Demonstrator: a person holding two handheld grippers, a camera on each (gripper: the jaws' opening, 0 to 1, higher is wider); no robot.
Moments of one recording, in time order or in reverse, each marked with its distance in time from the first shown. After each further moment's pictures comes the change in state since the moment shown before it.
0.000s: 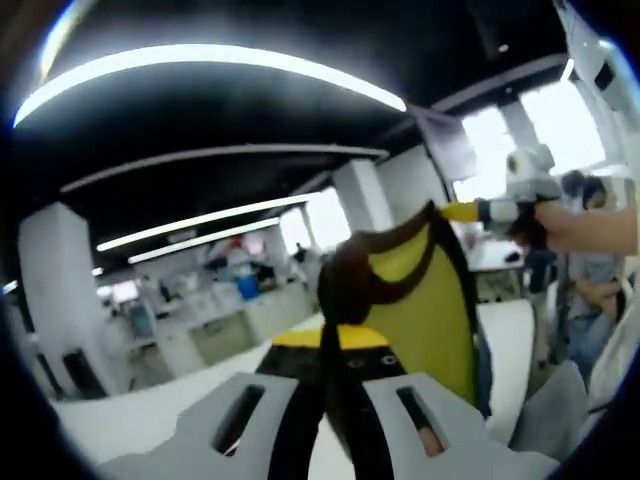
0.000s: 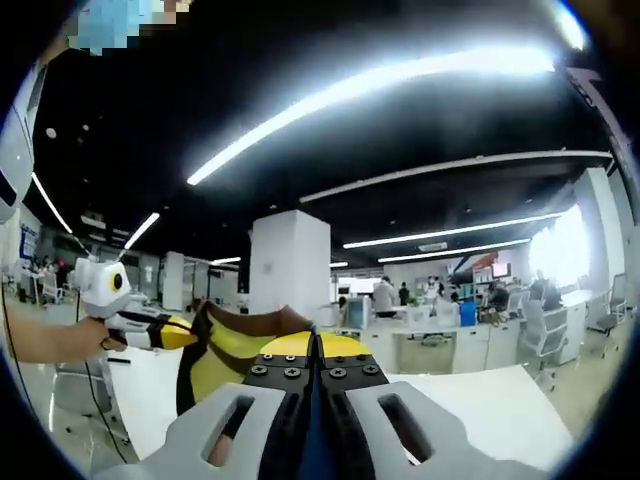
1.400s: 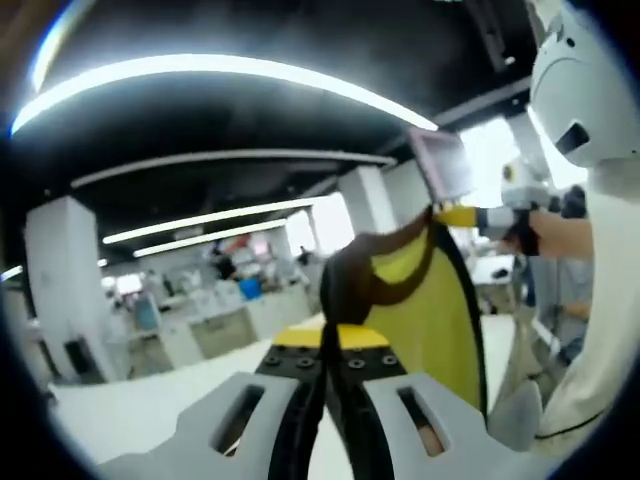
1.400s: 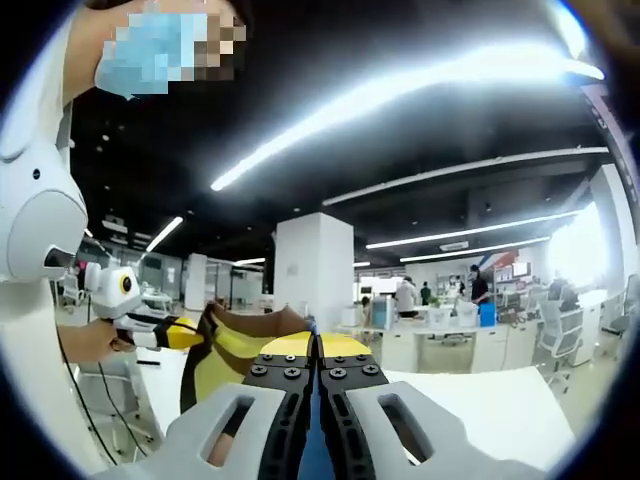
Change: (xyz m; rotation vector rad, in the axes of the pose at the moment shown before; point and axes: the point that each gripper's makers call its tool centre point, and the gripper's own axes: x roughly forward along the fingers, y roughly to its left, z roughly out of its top) left arm -0.057 -0.034 0.022 -0.061 0.010 0.026; right arm -0.041 0.036 0.021 0.020 0.029 0.099
